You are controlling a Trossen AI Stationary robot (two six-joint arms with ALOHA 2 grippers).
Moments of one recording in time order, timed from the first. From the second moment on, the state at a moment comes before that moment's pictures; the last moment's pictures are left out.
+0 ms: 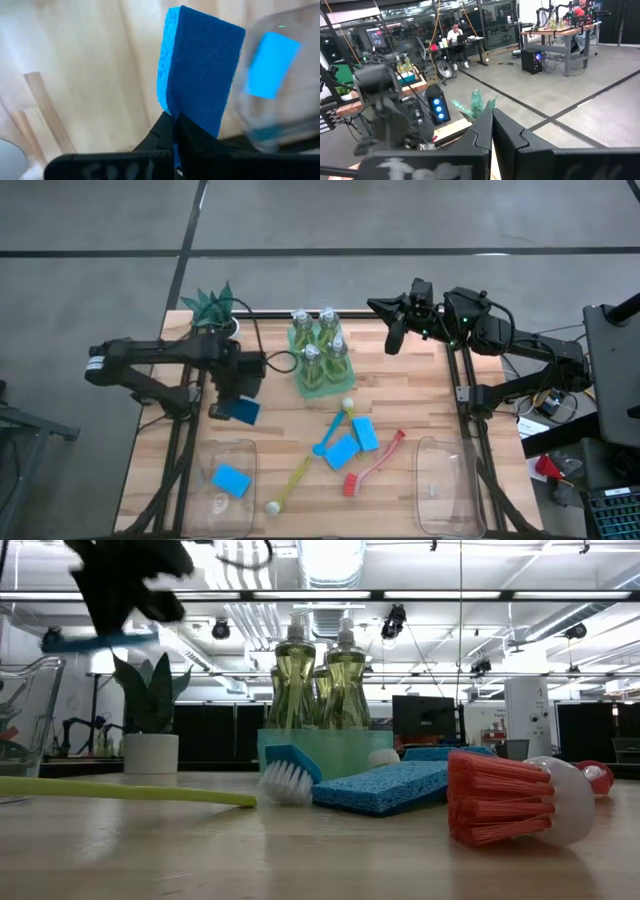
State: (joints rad) left arm 0.06 1.27 1.25 -1.48 0.14 0.25; right arm -0.17 1.15 1.30 -0.18 0.26 0.22
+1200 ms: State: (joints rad) left arm -0.53 1.33 1.00 -1.07 0.38 -0.26; right arm -0.17 1.15 1.30 -0.18 0.26 0.21
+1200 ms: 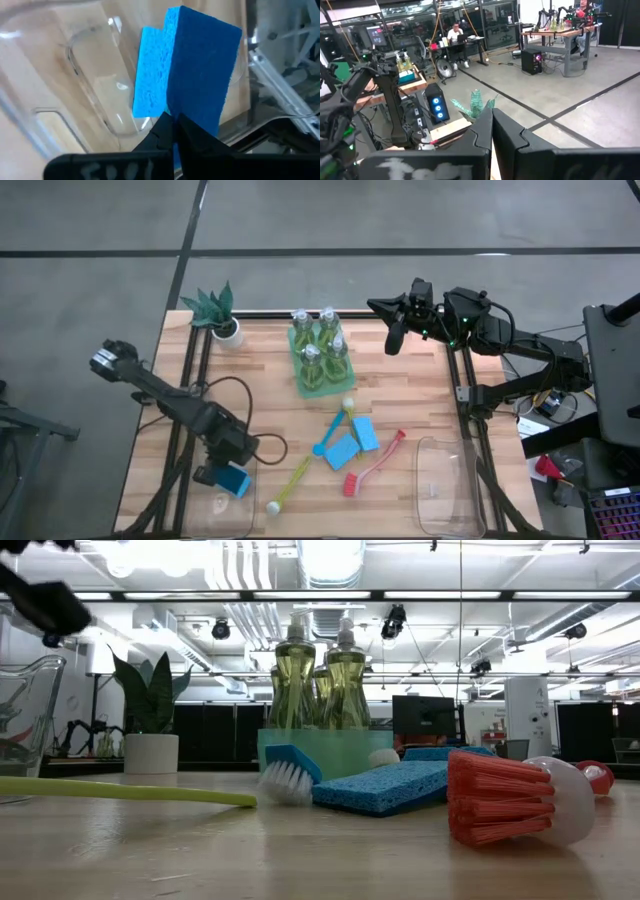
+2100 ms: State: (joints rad) left arm -0.52 1.40 0.89 -0.90 0.55 -0.24; right arm -0.17 1.15 1.30 -0.22 0.26 0.21
